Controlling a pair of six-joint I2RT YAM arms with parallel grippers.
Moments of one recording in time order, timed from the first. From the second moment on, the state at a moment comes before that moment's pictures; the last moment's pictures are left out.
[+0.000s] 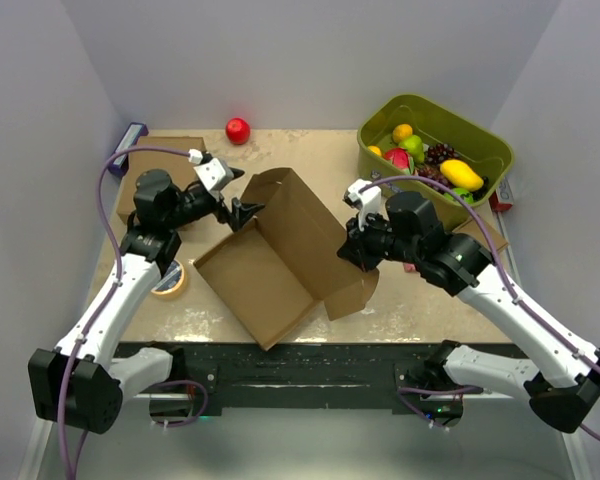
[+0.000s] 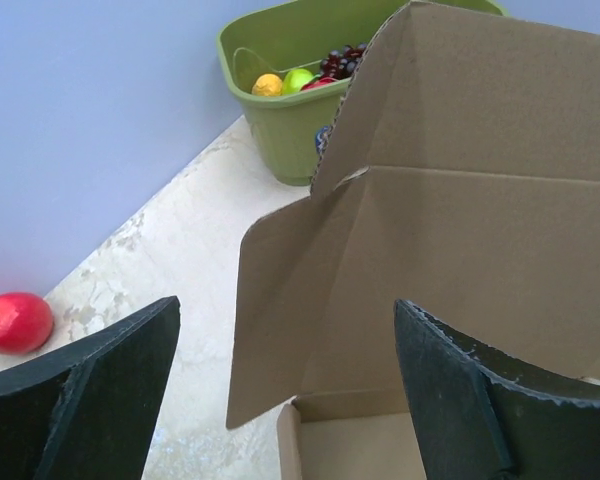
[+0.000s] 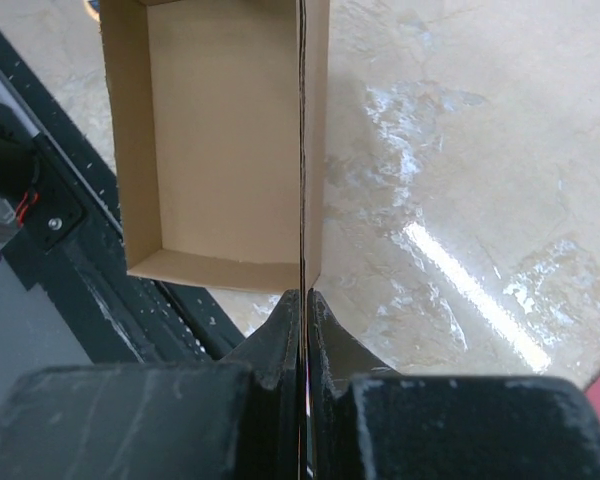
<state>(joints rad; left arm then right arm) -0.22 1.09 0.91 0.12 0.73 0.20 0.73 1.04 1.16 -0.69 -0.17 0.11</state>
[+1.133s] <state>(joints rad) -0.19 1.19 0.89 0.15 0.73 0.12 0.70 0.77 0.96 -0.47 0.24 0.17</state>
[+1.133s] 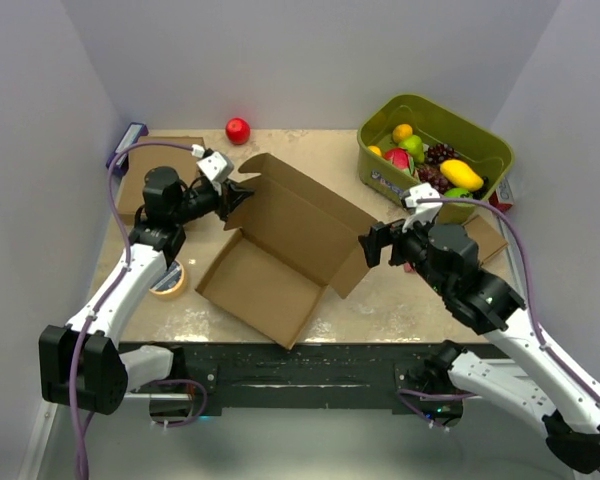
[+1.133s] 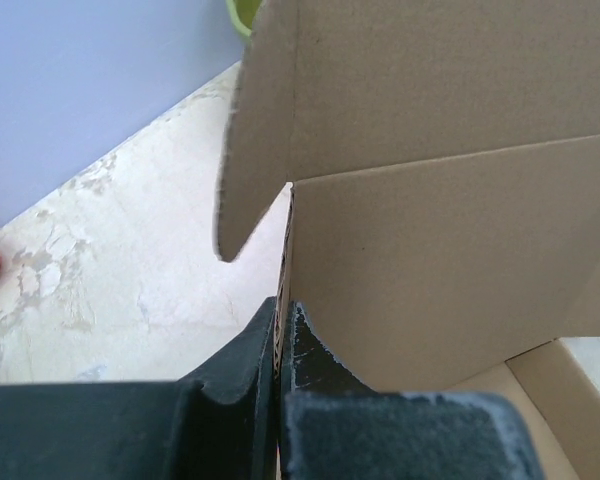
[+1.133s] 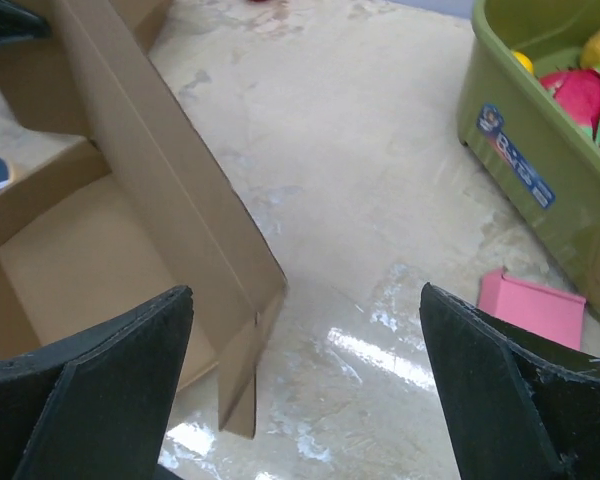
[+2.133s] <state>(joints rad) -0.15 1.29 0.81 0.41 0.62 -0.07 0.63 0.99 0.62 0.14 0.25 0.20</state>
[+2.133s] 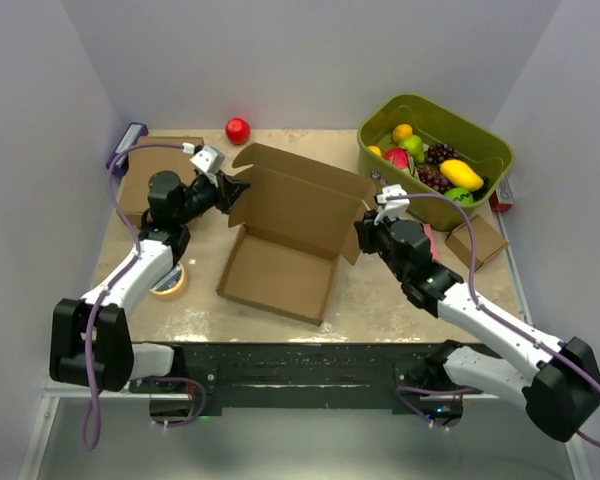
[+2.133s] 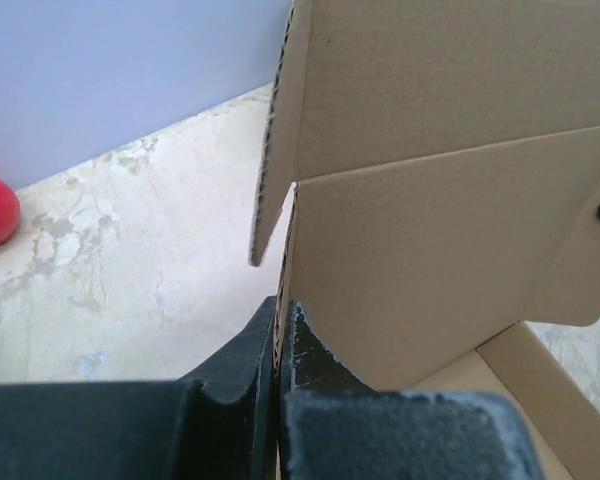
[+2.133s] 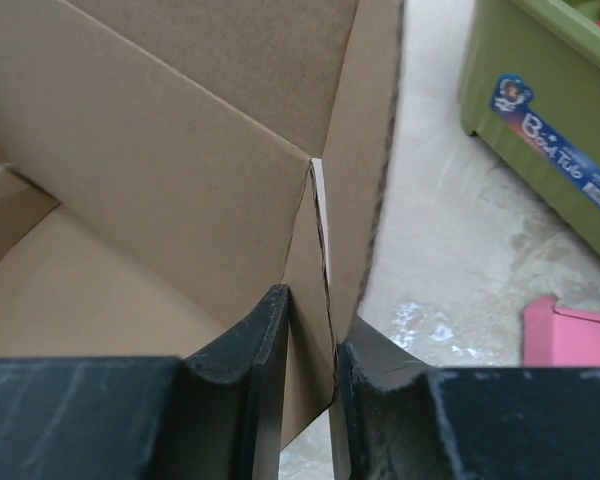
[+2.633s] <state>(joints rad) -0.15 1.34 0.80 0.38 0.46 -0.12 0.63 1.10 0.65 0.22 0.38 0.13</state>
